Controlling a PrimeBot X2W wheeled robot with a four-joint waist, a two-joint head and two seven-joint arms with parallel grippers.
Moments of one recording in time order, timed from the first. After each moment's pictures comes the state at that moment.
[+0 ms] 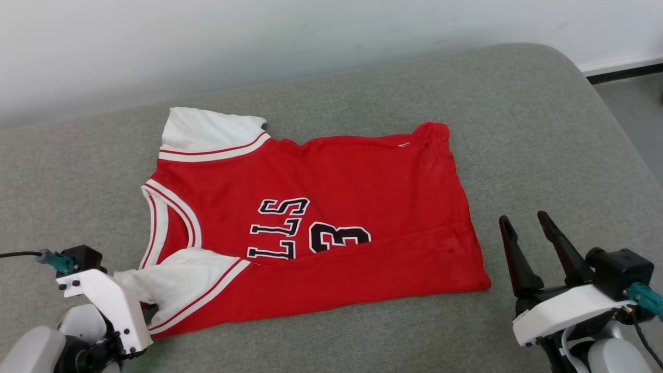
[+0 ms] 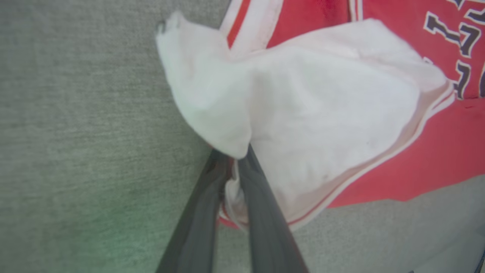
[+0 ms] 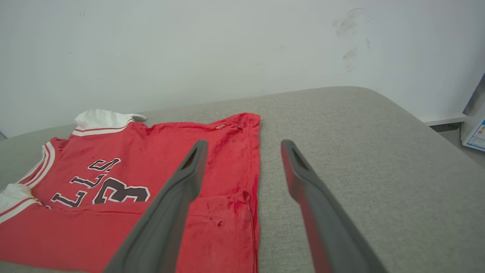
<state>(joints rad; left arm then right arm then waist) -0.23 0.62 -0.35 0.33 -1.02 0.08 0.62 -0.10 -0.13 0.08 0.11 0.28 0.13 -0.12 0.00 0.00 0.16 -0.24</state>
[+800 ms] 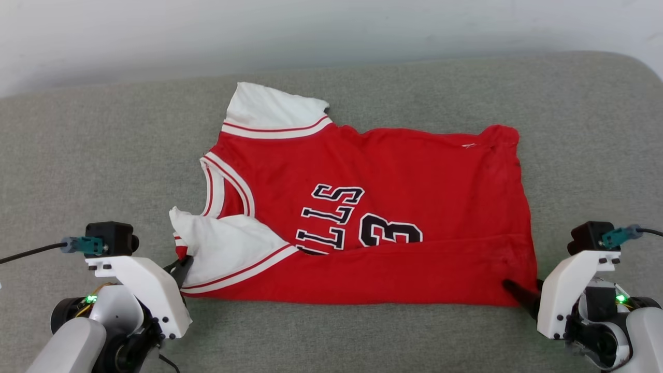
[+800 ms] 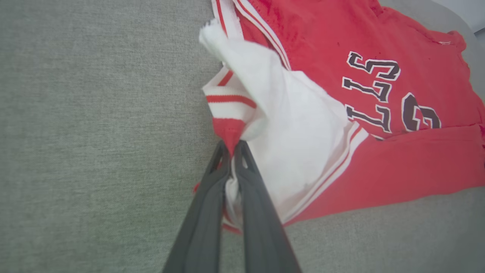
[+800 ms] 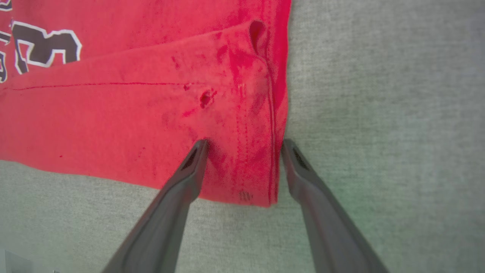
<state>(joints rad) -0.21 0.56 -0.36 0.08 -0.89 0.14 0.40 -0.22 -0.22 0.01 0.28 0.47 0.13 0.72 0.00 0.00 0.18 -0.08</state>
